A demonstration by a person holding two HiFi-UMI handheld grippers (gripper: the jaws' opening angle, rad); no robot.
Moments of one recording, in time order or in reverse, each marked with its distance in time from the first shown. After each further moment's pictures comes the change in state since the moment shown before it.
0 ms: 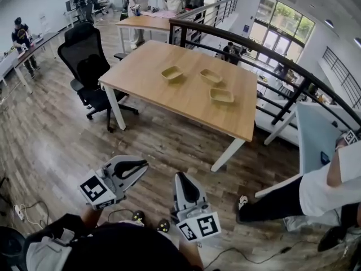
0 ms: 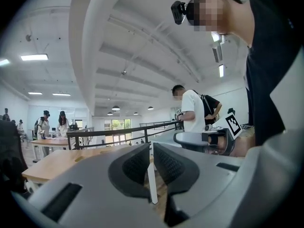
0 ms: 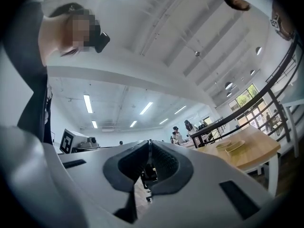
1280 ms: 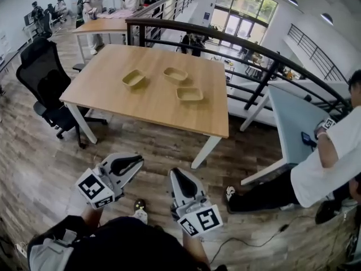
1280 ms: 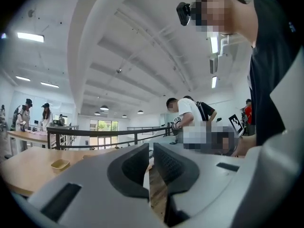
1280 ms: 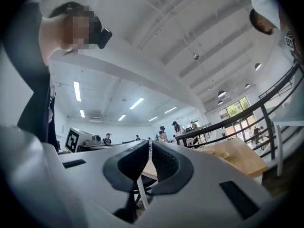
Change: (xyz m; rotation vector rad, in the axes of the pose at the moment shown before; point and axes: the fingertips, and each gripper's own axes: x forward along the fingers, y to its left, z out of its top) left arm 0.114 0.067 -0.010 -0.066 -0.060 -0.164; right arm 0.045 -0.099 0.013 -0.110 0.034 -0.133
